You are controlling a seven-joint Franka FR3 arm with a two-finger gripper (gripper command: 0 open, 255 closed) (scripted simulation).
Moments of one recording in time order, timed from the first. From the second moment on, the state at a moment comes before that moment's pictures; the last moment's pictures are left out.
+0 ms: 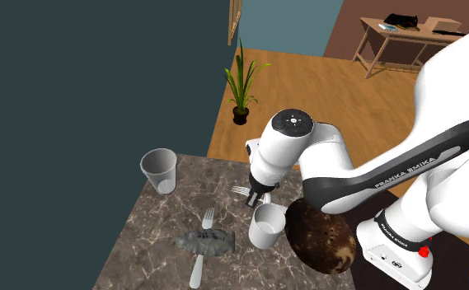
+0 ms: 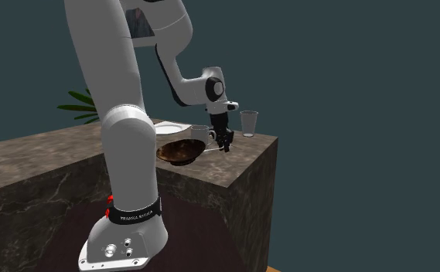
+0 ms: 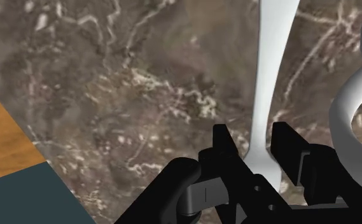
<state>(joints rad) 0.19 -0.12 0.59 -2.60 -0.12 2.57 0.48</state>
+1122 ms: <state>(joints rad) 0.23 -0.26 0.55 -2.55 0.00 2.41 0.37</state>
